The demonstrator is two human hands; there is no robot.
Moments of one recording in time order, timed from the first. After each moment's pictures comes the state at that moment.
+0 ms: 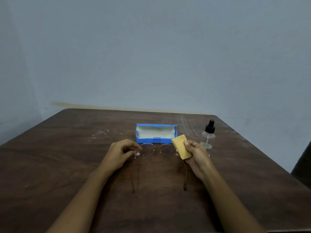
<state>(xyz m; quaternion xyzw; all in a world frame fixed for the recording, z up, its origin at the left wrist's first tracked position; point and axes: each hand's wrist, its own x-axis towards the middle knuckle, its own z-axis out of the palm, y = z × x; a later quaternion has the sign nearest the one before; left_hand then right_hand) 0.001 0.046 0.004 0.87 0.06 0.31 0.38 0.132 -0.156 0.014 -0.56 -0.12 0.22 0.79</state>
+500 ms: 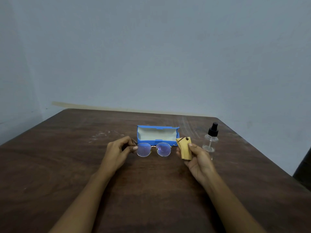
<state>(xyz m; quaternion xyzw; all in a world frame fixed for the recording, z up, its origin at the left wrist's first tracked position) 0.008 0.054 0.001 0.83 0.12 0.39 0.38 0.129 -0.151 0.016 -0.44 -0.08 0.23 0.87</state>
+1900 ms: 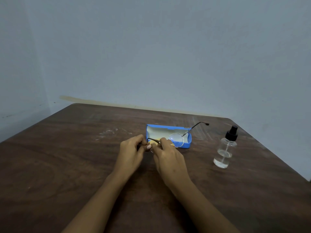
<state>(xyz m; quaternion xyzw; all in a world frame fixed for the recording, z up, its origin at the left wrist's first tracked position) 0.020 0.046 0.001 0.83 0.14 0.43 0.34 0.082 -0.064 -0.001 -0.79 -0.43 -0.39 0.17</state>
